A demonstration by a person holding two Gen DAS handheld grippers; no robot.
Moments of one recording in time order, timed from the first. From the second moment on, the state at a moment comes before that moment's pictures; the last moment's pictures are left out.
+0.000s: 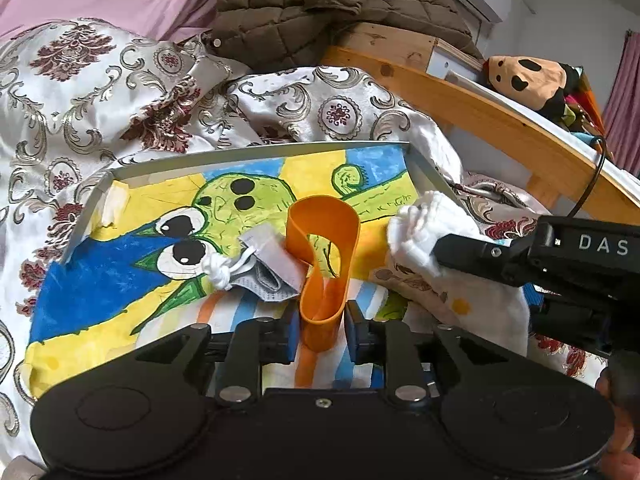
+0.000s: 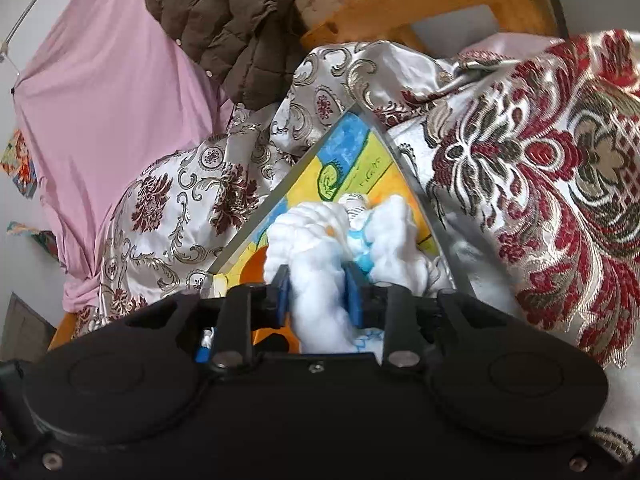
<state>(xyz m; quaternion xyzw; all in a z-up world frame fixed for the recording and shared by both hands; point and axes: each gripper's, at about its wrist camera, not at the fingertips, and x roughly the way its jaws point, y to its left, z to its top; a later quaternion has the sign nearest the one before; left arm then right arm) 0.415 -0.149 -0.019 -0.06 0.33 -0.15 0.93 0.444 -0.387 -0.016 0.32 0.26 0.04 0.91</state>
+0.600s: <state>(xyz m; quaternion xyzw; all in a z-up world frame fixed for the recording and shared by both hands) 0.366 -0.131 0.011 -0.03 0.30 -0.14 0.94 0.420 -0.396 0.013 0.35 0.24 0.08 0.90</state>
